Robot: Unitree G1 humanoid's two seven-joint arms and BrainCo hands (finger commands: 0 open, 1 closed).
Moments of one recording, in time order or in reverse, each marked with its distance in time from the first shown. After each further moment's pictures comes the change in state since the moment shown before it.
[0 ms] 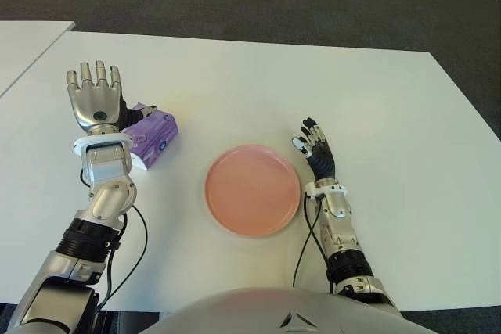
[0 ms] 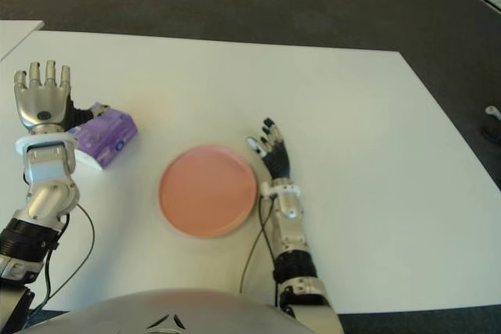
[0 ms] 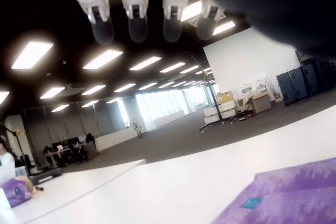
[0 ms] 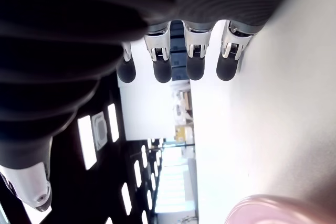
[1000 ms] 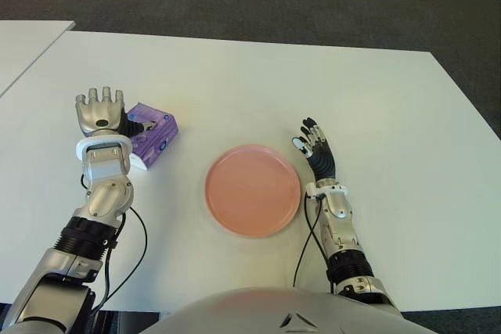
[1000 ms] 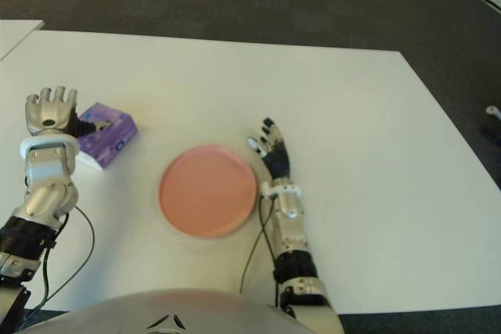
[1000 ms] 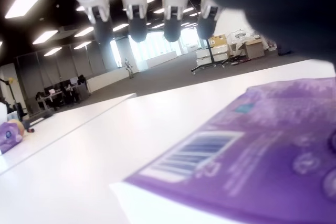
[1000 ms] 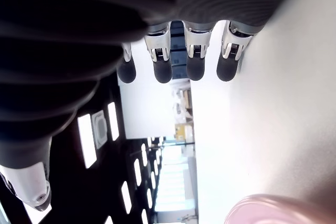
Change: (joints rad) left arm -0.007 0.028 -0.023 0.043 -0.108 -0.025 -0.179; right arm 0.001 -0.002 0.000 -0.005 0.000 0.000 0.006
